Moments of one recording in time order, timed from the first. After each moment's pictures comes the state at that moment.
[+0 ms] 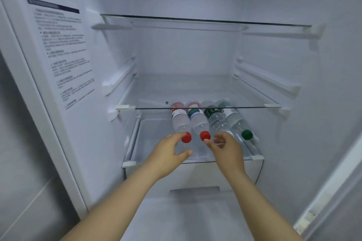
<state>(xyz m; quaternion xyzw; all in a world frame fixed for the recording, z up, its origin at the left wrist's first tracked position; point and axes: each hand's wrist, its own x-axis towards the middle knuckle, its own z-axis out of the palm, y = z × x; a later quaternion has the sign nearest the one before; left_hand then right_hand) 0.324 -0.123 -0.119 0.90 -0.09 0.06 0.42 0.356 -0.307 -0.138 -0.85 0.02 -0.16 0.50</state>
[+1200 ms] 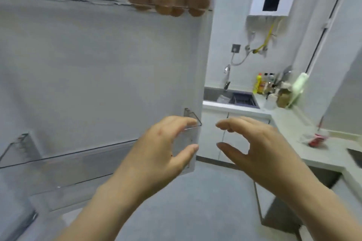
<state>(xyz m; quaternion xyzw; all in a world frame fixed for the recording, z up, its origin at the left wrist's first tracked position) -0.050 -0.478 -0.026 0.61 -0.70 0.01 0.36 -0.247 -0.548 -0.013 -0.88 0.37 -0.28 0.00</state>
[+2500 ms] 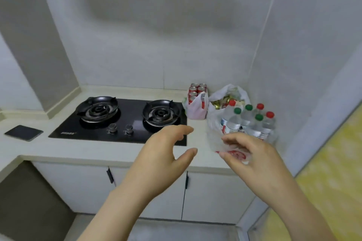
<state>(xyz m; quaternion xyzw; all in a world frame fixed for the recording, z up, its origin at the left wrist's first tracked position) -0.578 -0.546 -0.093 -0.09 -0.92 -0.35 0.14 -0.603 -0.336 -0.103 -0.16 0.92 -0.35 -0.10</state>
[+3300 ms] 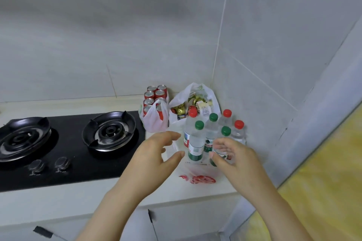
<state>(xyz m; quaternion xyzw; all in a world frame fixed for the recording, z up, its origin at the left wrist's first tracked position) -0.801 -0.446 -0.146 -0.12 -0.91 -0.40 0.05 -0.794 -0.231 -0.165 -0.03 0.91 -0.41 -0.08</state>
